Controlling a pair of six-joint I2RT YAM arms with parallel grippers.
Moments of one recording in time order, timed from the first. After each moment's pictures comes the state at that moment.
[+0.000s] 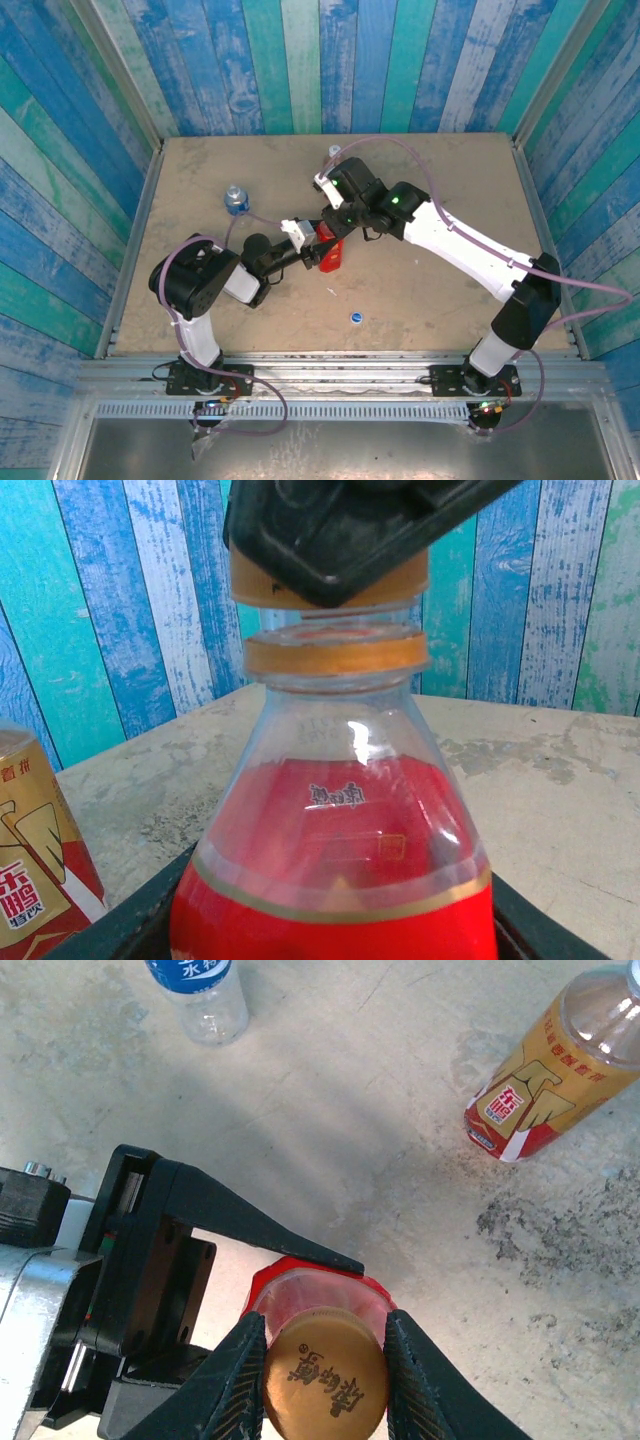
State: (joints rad) left arm -0.52 1.83 0.43 1.50 0.56 0.03; right arm 0.84 1.65 1.58 -0.78 0.09 0.07
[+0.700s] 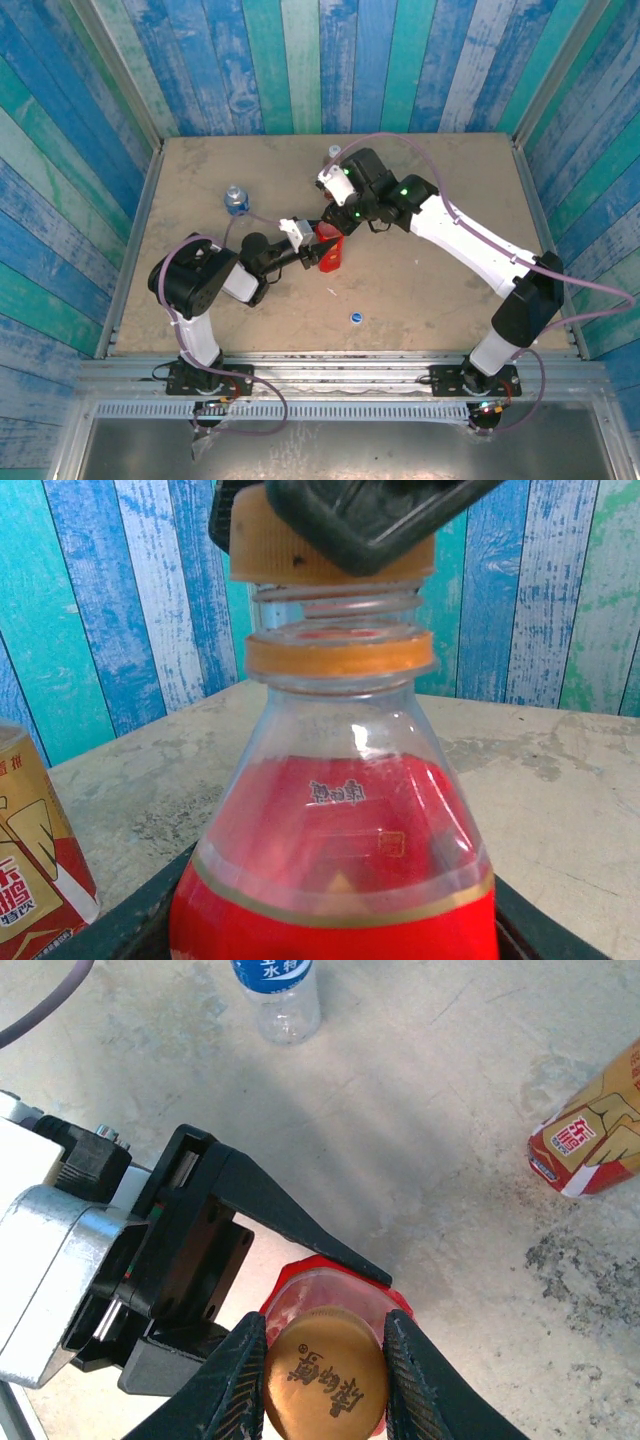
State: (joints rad) left arm -0.50 1.83 0.43 1.50 0.60 0.01; right arm 0.76 1.65 1.57 -0.77 -0.14 -0.07
